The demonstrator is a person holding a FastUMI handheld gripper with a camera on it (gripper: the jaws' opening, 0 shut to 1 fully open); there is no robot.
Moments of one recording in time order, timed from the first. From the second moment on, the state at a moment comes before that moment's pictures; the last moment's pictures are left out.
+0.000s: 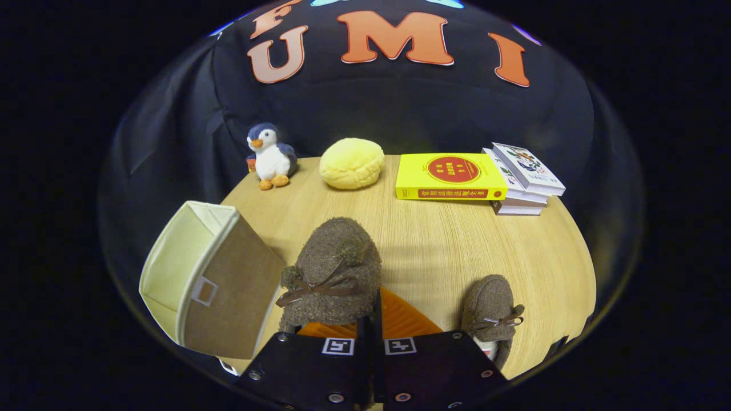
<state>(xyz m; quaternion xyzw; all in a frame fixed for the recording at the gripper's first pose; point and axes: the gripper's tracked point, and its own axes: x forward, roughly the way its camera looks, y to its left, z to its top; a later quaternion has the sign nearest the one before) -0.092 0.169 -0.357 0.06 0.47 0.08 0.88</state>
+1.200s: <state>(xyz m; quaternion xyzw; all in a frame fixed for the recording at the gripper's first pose) -0.098 0.428 -0.322 0.04 0.54 0.16 0.82</state>
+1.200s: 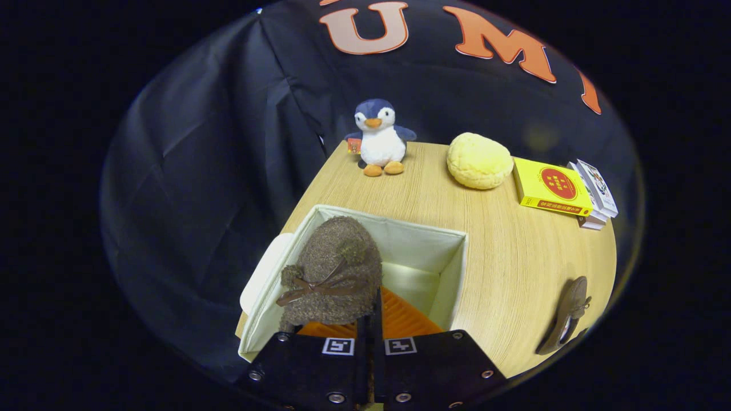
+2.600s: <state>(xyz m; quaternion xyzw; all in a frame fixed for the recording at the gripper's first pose) -0.120 0.339 -0.277 0.12 0.52 0.25 0.80</state>
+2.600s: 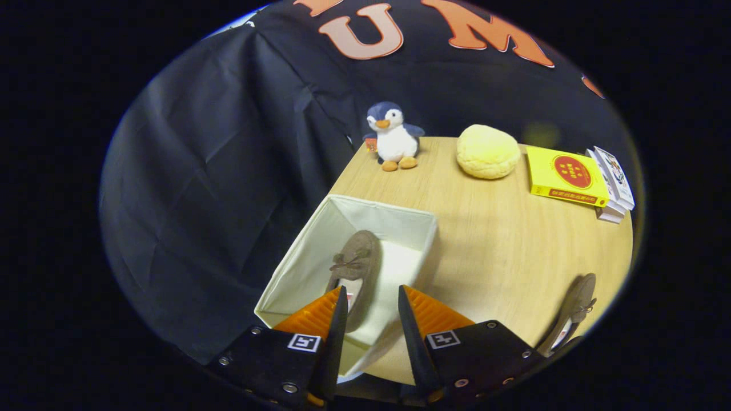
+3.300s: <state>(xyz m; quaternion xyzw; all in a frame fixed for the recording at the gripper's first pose) -0.150 0.112 -0.344 0.09 0.53 0.11 0.83</state>
